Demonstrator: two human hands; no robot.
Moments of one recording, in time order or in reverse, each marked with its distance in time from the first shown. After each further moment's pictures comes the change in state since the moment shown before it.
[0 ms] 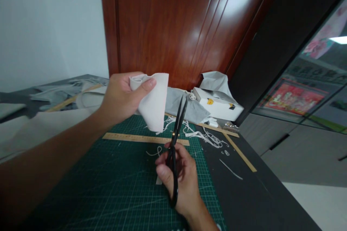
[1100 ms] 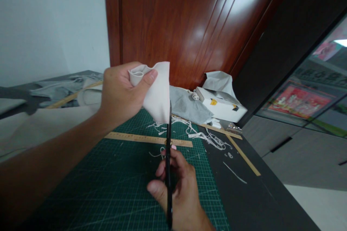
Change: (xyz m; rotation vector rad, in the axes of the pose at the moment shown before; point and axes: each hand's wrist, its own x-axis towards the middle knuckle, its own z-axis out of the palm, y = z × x) left_hand 0.001 0.002 -0.002 0.254 0.194 0.073; right_hand -0.012 0.013 0.010 -0.053 -0.027 0.034
